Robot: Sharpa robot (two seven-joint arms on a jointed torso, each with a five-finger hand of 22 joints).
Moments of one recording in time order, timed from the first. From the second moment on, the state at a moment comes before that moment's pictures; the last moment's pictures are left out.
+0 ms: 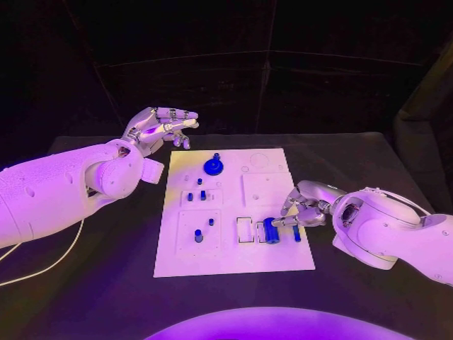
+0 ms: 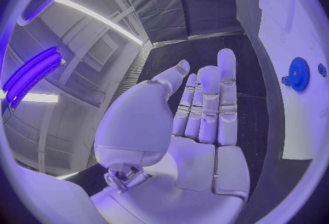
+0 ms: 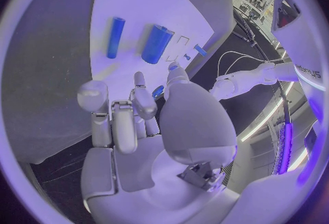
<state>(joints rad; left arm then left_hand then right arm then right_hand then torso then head) 1.21 -0.77 -0.06 1.31 -0.07 -0.09 0.44 1.29 -0.07 0.36 -0.09 0.05 1.00 0.18 0.16 0.07 1.06 0.11 0.31 0.08 1.21 0.02 1.04 0.55 0.17 1.21 0.12 0.60 0.69 1.02 -1.04 -0.03 1.86 -1.35 -0.27 -0.48 1.22 -0.09 -0.17 0.27 0.25 1.01 0.10 0.26 0.12 1.39 0.02 1.19 1.14 1.47 -0.04 1.50 1.31 0.14 1.25 0.06 1.28 0.86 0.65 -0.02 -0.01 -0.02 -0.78</state>
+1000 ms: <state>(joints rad) 1.21 -0.78 -0.06 1.31 -0.07 -0.08 0.44 1.29 -0.07 0.36 -0.09 0.05 1.00 0.18 0.16 0.07 1.06 0.11 0.31 0.08 1.21 0.02 1.04 0.55 0.17 1.21 0.12 0.60 0.69 0.98 -0.95 -0.02 1.81 -1.41 -0.23 -0.56 1.25 -0.09 -0.17 0.28 0.26 1.01 0.11 0.29 0.13 1.40 0.02 1.23 1.21 1.47 -0.04 1.51 1.31 0.14 1.25 0.06 1.28 0.86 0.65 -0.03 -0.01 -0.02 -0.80</state>
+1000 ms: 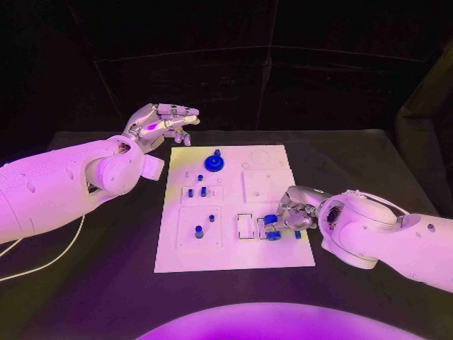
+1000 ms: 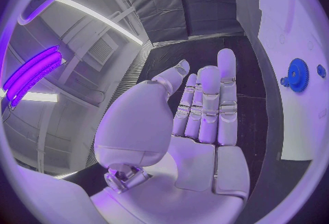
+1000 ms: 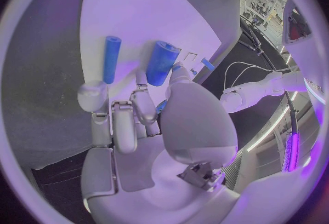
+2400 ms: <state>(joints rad) 1.21 -0.78 -0.06 1.31 -0.07 -0.07 0.43 1.29 -0.07 0.36 -0.09 0.05 1.00 0.18 0.16 0.07 1.06 0.11 0.32 0.08 1.20 0.02 1.04 0.54 0.17 1.21 0.12 0.60 0.69 0.97 -0.99 -0.03 1.86 -1.29 -0.37 -0.56 1.33 -0.05 -0.18 0.26 0.54 1.04 0.09 0.32 0.15 1.42 0.00 1.25 1.27 1.47 -0.06 1.52 1.31 0.14 1.26 0.05 1.29 0.88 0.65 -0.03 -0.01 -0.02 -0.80</state>
